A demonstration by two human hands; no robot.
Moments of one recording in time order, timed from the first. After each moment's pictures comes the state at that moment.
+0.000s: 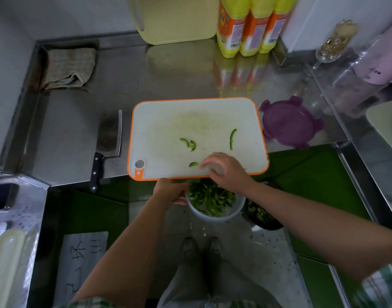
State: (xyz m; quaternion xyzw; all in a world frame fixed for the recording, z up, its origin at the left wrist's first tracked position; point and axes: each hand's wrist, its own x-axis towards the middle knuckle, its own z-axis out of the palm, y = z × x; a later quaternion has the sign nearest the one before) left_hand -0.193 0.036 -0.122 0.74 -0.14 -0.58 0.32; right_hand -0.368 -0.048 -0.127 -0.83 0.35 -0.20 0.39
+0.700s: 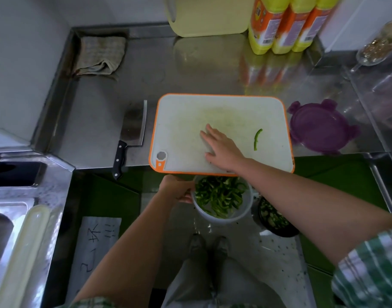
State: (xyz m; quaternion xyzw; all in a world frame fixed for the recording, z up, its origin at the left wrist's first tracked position) left_hand -0.158 0.052 -0.136 0.75 -0.11 -0.57 0.31; right_hand -0.284 -0.087 -0.132 -0.90 0.37 0.05 0.21
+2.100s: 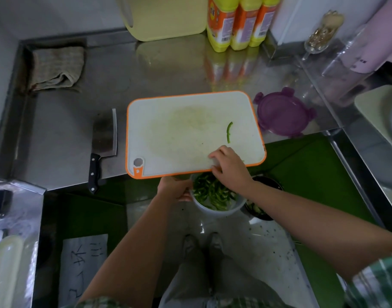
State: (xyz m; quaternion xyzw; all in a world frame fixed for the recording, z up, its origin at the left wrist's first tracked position) left_hand -0.191 0.036 -0.149 0.75 -0.16 -0.58 0.29; right_hand -0.369 -0.034 -0.143 -0.86 0.46 -0.14 0.19
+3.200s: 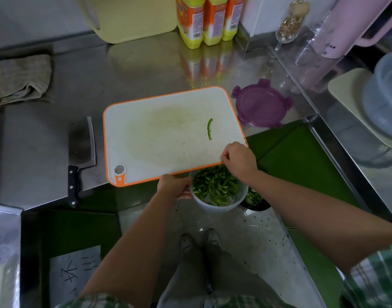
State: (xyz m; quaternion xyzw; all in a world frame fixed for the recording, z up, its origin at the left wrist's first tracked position) left_hand -0.224 0.016 -0.152 0.73 -0.17 -0.61 0.26; right_hand -0.415 -0.054 -0.143 -0.75 0.65 -0.03 0.15
